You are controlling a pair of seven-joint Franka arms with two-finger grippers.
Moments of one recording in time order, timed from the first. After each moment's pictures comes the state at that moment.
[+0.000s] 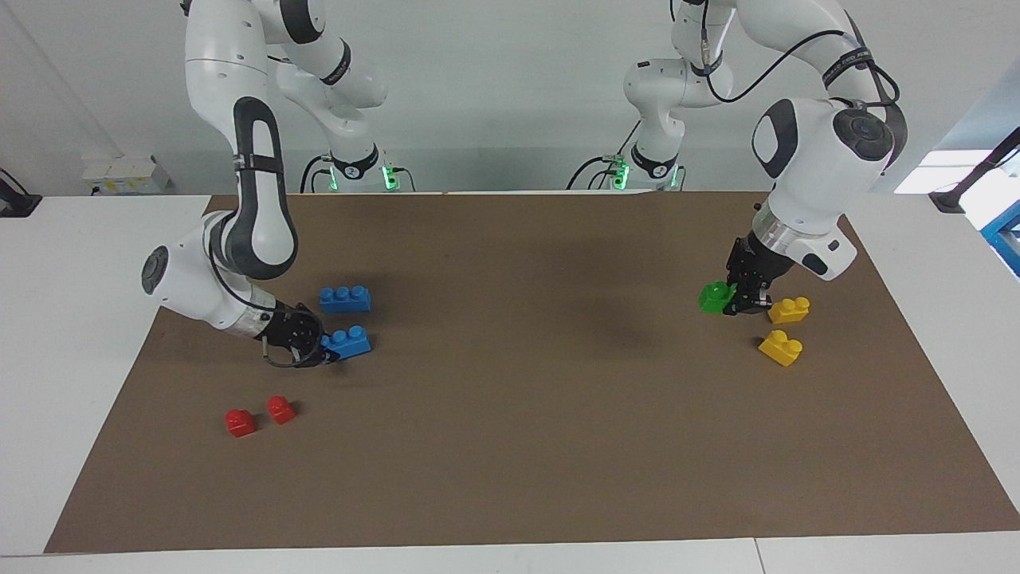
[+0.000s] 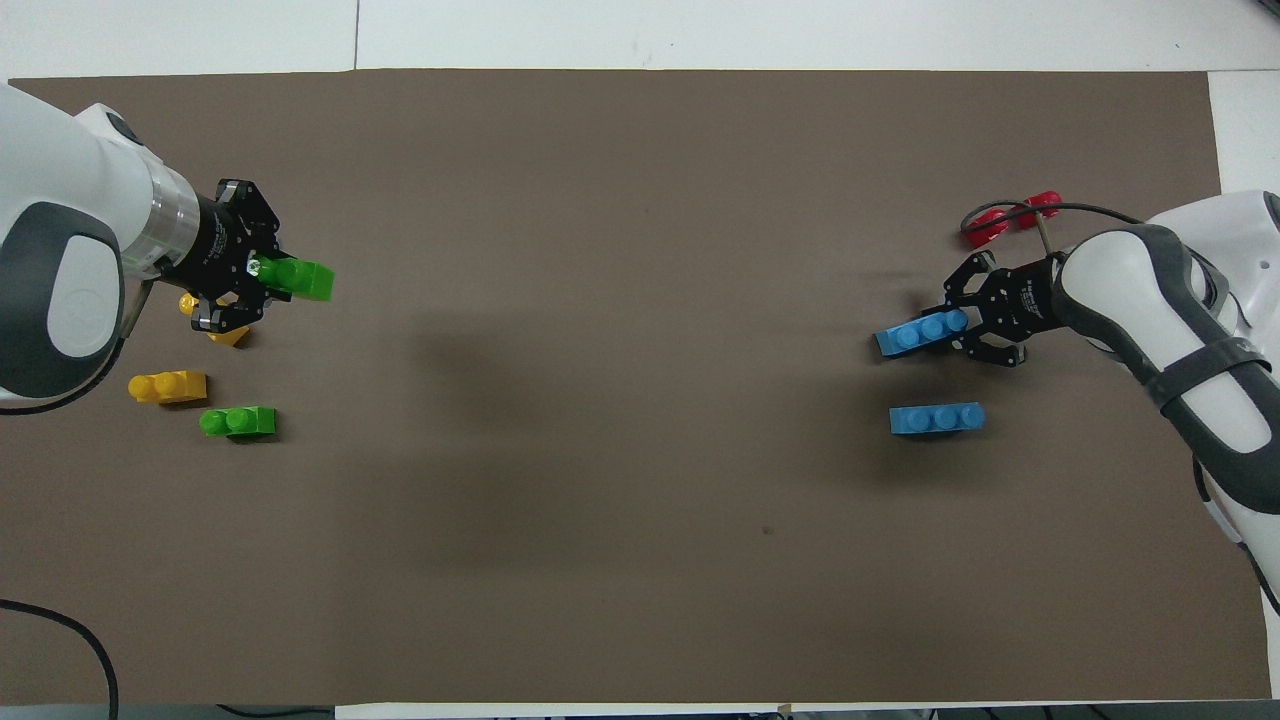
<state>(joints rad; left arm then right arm) -0.09 0.14 -0.06 -1.72 -0.06 1.89 -1.50 -0.13 0.38 0.03 -1.92 0.56 2.10 0.86</state>
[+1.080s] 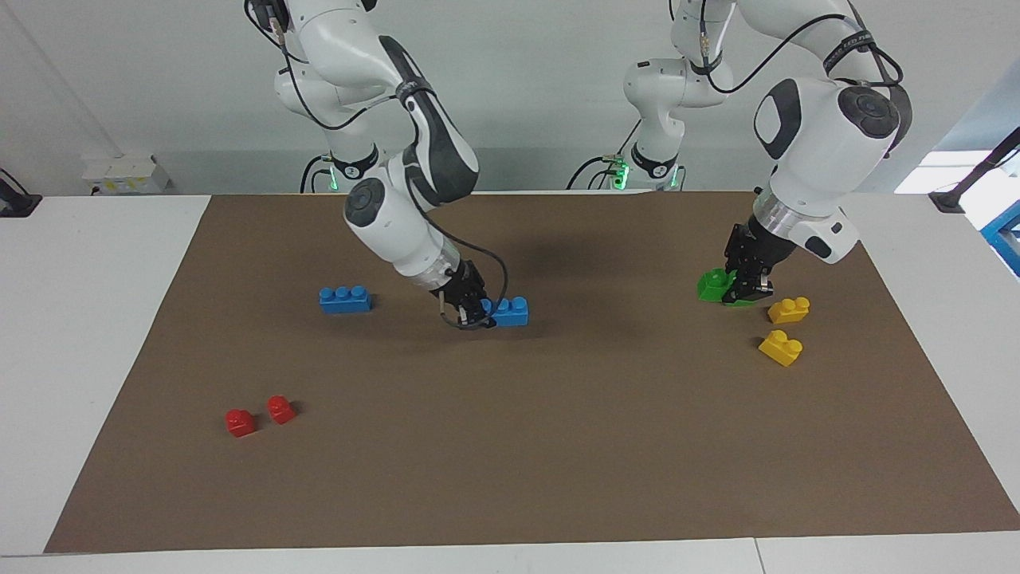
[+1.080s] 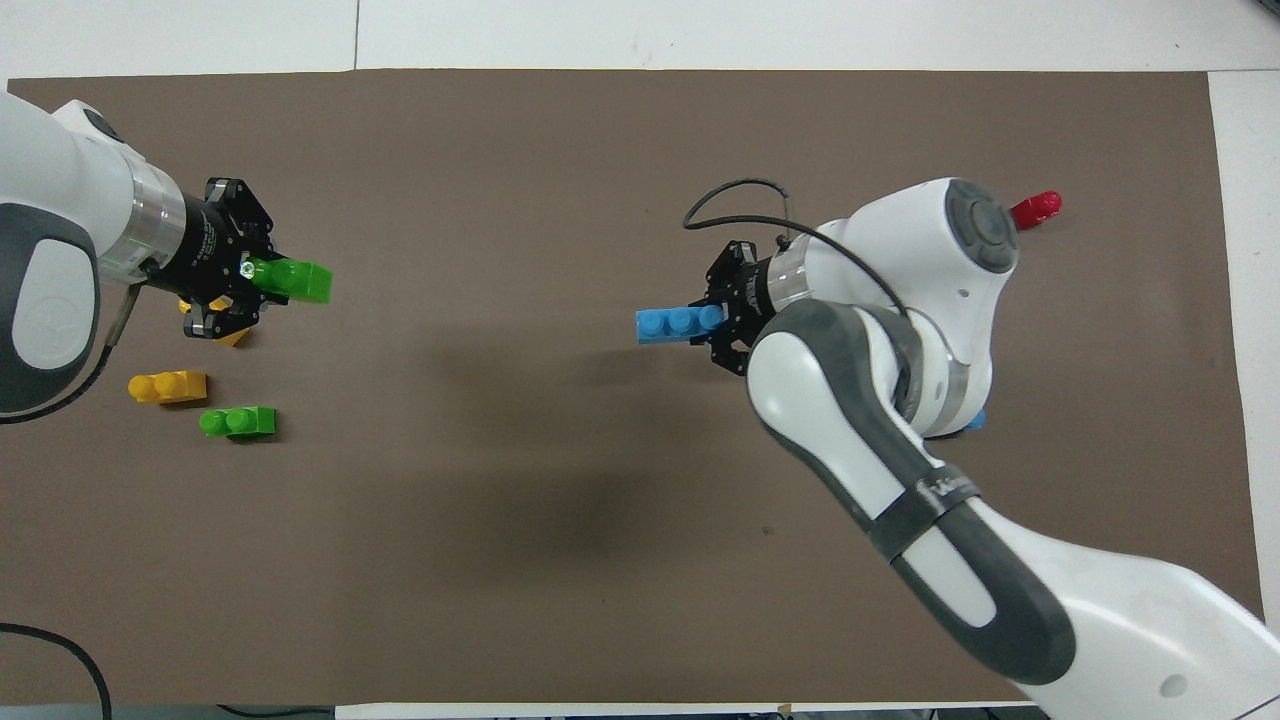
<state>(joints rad) -0.09 0.10 -0.07 -1.72 -0.08 1.85 -1.54 0.41 0.31 0.07 -1.89 0.58 2.36 1.65</state>
